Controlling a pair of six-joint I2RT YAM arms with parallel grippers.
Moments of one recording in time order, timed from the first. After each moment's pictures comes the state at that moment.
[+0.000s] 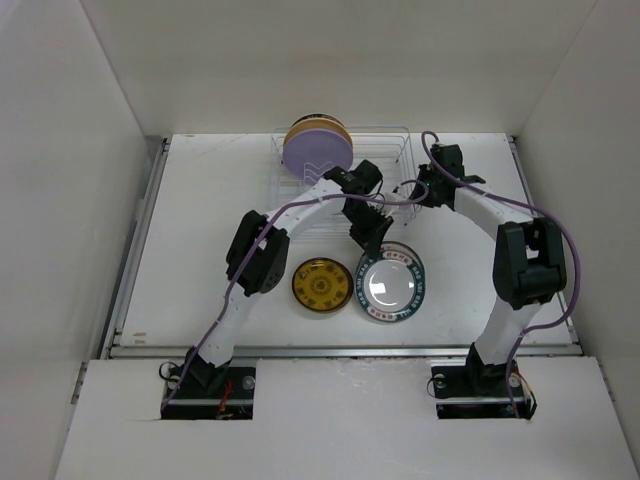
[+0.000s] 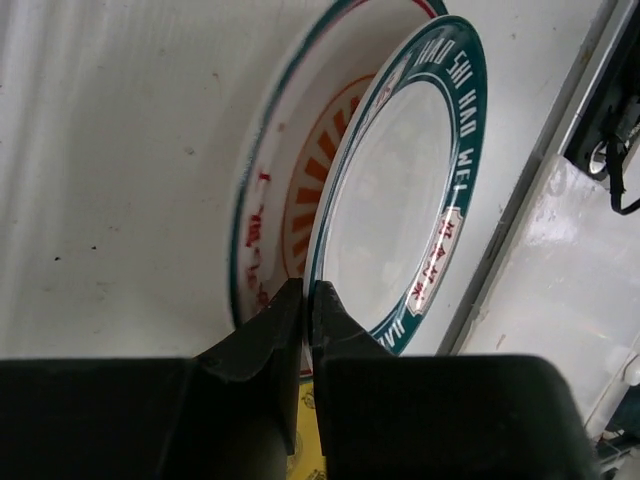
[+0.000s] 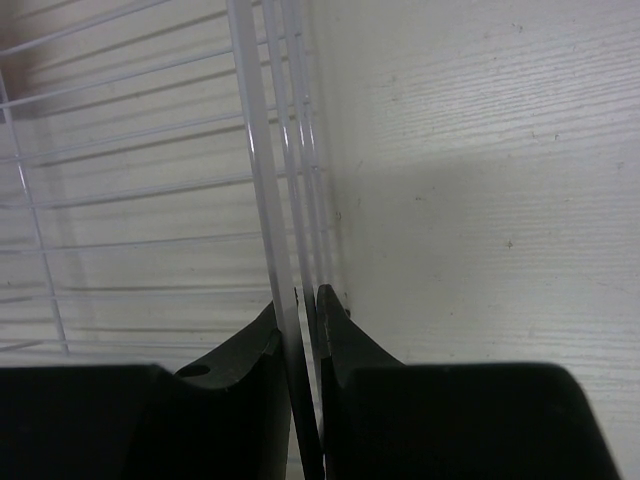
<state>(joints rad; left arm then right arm) -0.74 2.31 2.06 -1.03 0.66 0.19 0.17 1.83 1.32 -0.29 -0.04 0.43</state>
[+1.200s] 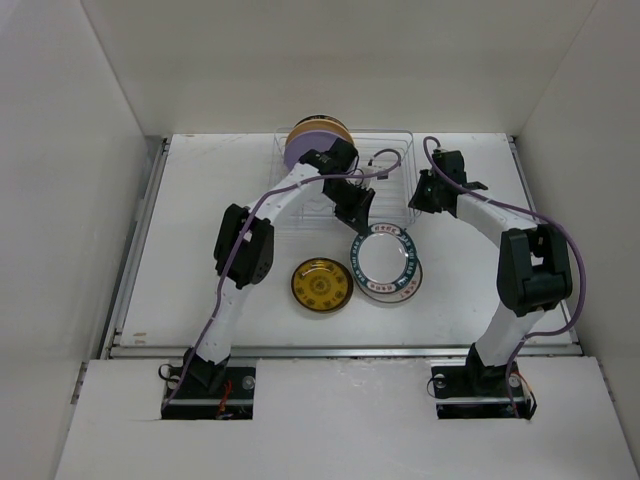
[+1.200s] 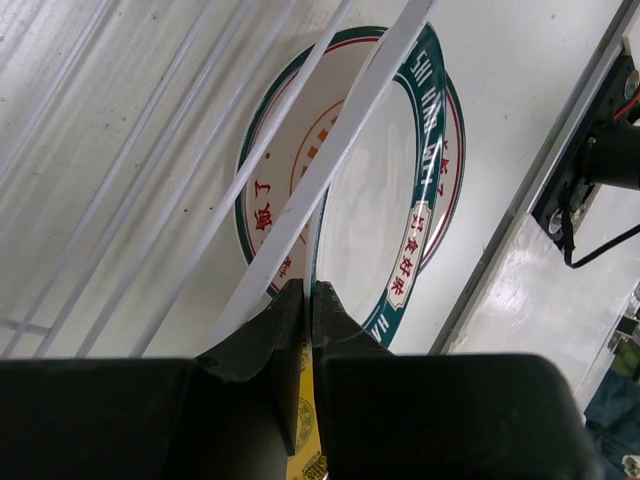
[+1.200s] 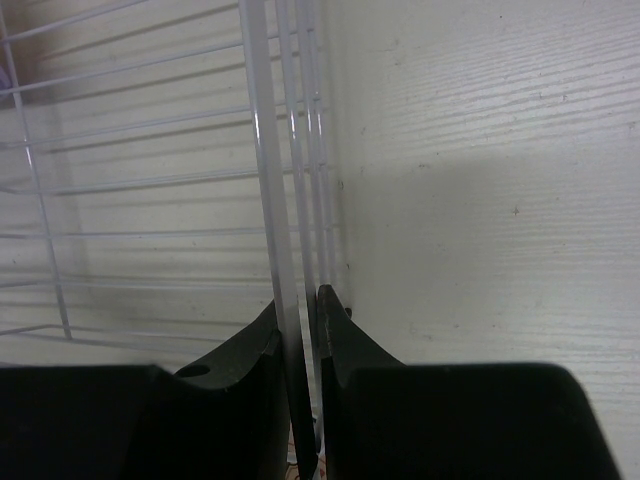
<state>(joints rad) -0.61 2.30 2.10 -0.99 0.70 0.05 0.17 1.77 1.24 -0.27 -0.06 0.45</state>
